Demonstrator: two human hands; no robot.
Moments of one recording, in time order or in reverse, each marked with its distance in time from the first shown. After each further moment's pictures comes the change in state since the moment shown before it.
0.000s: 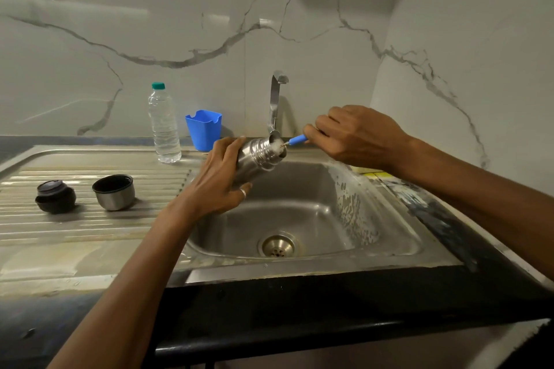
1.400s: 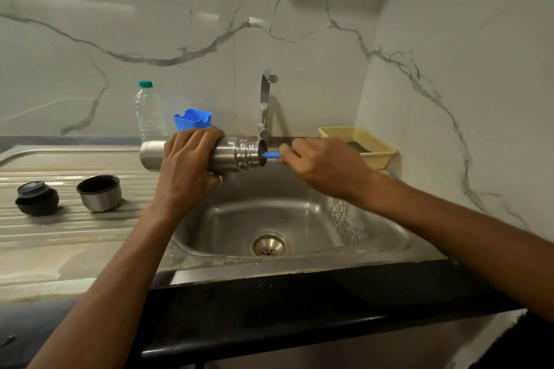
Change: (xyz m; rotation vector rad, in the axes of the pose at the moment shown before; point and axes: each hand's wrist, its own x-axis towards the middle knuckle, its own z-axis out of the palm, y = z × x) left_hand -0.003 -0.005 -0.017 0.201 0.374 0.066; right_hand 0.008 -0.055 -0.009 0.366 -0.171 0.255
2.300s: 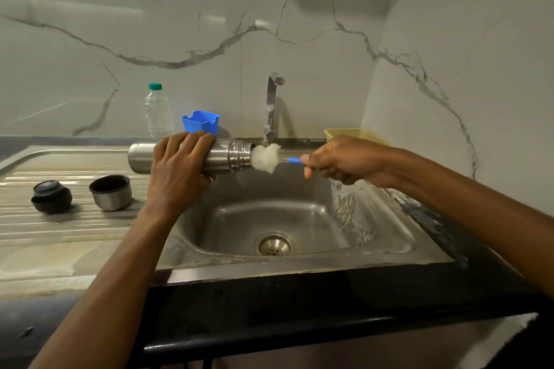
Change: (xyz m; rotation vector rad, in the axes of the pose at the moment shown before) left_hand -0.010 -0.016 -0.009 0.242 -0.054 -0.013; right_hand -0.001 0.029 -0.021 1.460 -0.605 0.807
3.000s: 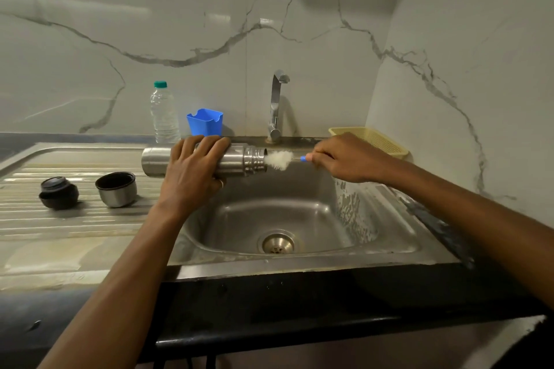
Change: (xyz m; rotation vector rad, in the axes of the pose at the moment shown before) left_hand -0.002 0.004 0.008 -0.009 -0.130 0.030; right_hand 0.022 0.017 0.000 -0.830 0.285 -0.378
